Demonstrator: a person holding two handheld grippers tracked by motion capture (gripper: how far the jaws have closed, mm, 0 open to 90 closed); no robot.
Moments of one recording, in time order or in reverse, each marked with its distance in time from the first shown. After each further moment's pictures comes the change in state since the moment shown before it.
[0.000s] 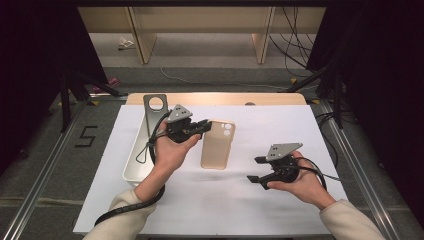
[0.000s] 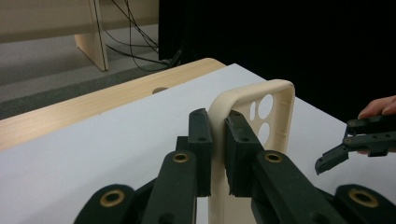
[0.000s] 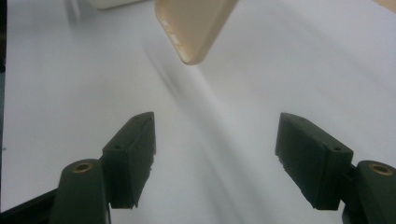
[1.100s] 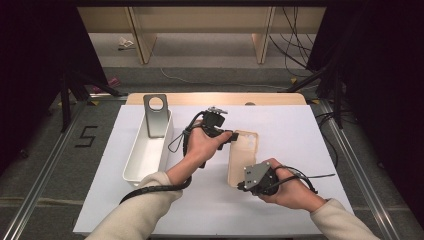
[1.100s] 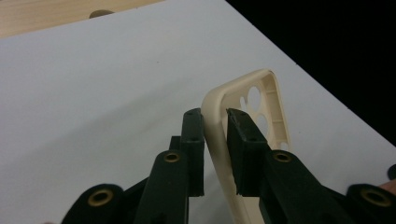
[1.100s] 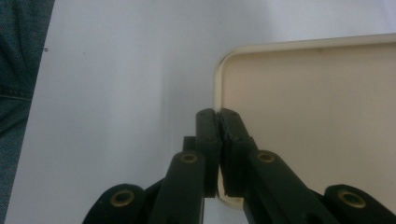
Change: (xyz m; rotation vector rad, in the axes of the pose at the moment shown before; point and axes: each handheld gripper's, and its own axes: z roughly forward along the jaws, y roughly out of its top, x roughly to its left) left arm -0.035 0.008 0.081 0.321 -0.100 -0.145; right arm 0.049 0.023 0.025 0.236 0.104 -0.504
